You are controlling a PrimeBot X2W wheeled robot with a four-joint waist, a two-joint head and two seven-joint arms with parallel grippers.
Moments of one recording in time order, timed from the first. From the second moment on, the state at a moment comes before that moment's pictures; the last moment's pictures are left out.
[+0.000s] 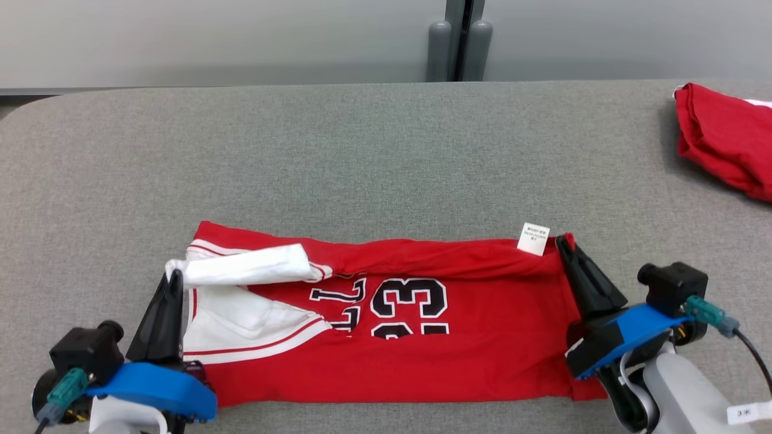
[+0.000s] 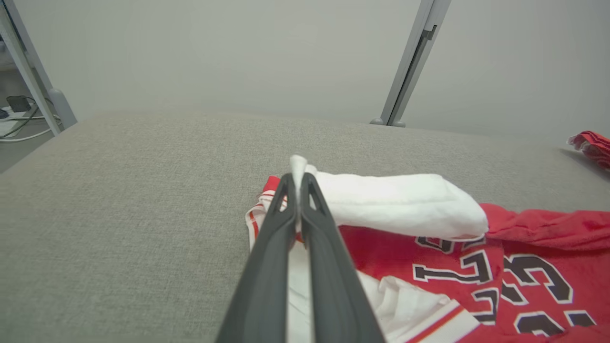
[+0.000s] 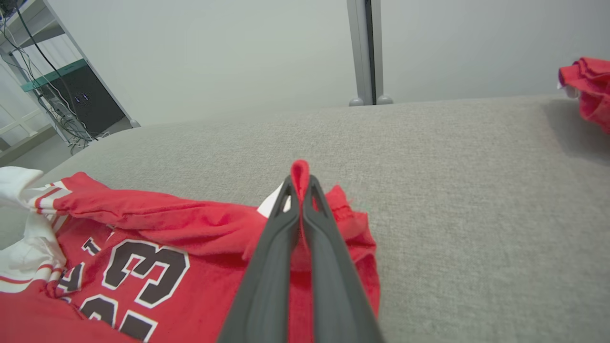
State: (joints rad) left arm -0.15 0.54 -0.51 0.09 -0.76 0.22 -0.24; right arm -0.36 -0.26 0.35 0.48 0.54 0.13 -0.26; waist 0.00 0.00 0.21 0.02
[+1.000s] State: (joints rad) left arm 0.02 0.22 -0.11 0.03 -0.35 0.17 -0.26; right arm -0.26 -0.18 0.20 0.59 0.50 0.13 -0.23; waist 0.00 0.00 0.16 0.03
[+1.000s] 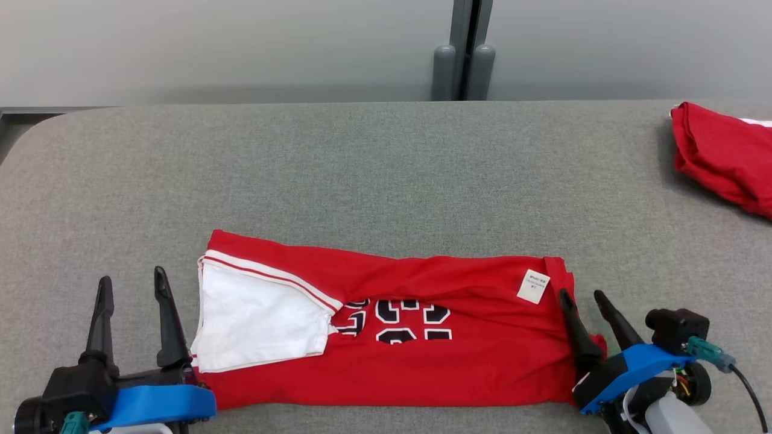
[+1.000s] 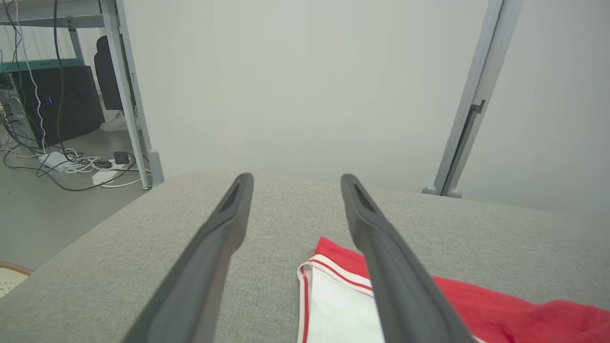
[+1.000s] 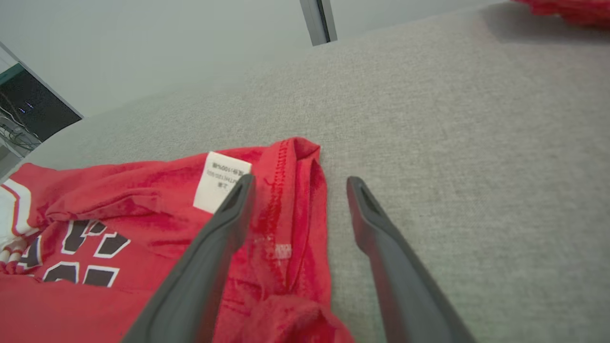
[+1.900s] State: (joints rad) left arm 0.01 0.08 0.06 0.07 -0.11 0.04 -0.26; right arm -0.32 -0.20 0.24 0.75 0.65 0.13 -0.26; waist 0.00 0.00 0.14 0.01
